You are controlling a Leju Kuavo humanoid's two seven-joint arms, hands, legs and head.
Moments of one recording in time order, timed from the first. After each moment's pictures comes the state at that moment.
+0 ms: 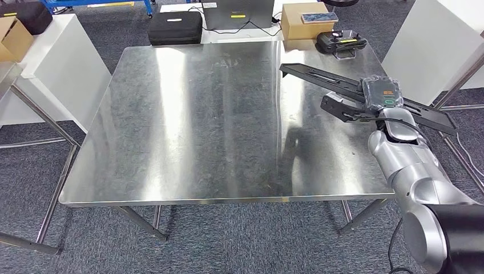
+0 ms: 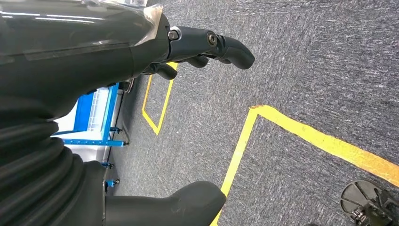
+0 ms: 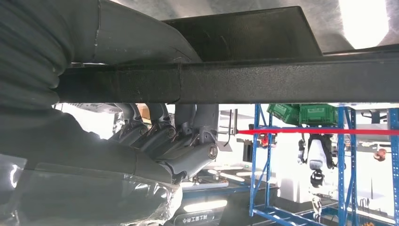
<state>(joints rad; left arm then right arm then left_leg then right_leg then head) -0.08 -0.07 -1.21 -0.09 1.55 0.51 0.15 -1.11 -0.16 -0.07 -0.30 1.34 -0.39 -0.15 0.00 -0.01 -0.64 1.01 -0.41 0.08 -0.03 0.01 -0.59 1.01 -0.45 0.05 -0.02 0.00</state>
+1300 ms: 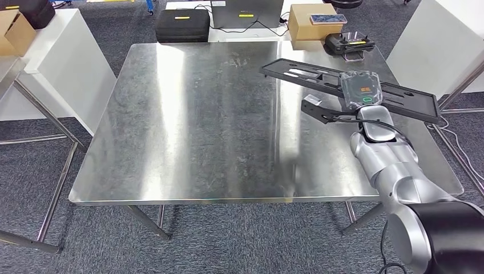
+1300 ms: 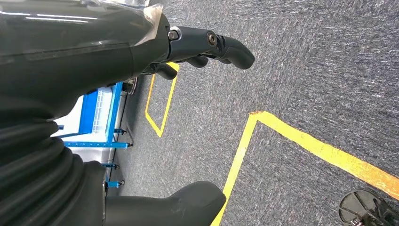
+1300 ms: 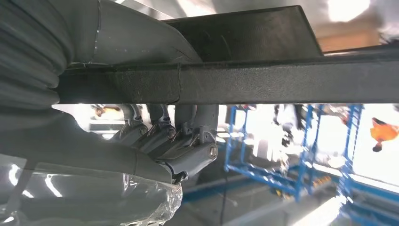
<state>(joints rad) -0.08 -0.07 -1.21 -0.09 1.55 0.52 0.17 -1.11 -0.08 -0.03 -0.30 1.48 -0.52 -0.11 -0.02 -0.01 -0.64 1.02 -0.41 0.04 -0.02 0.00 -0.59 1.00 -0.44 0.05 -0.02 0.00</state>
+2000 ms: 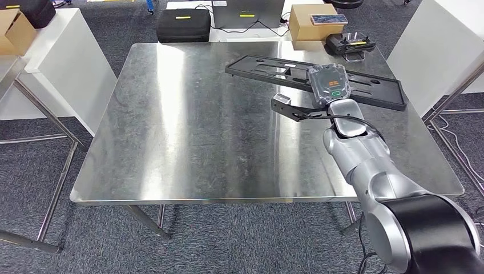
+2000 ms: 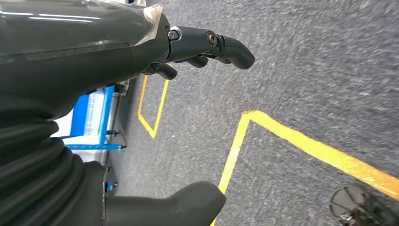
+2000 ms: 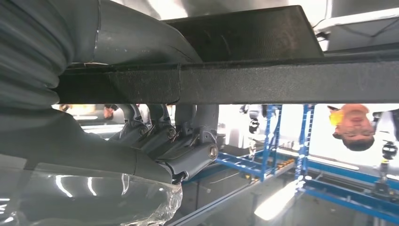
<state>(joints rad) -0.08 -0.07 -1.21 -0.09 1.55 0.50 0.11 -1.14 0.03 -0.01 -0.30 1.50 -0.52 -0.10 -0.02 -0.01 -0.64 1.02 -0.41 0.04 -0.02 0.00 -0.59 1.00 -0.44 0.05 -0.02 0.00</state>
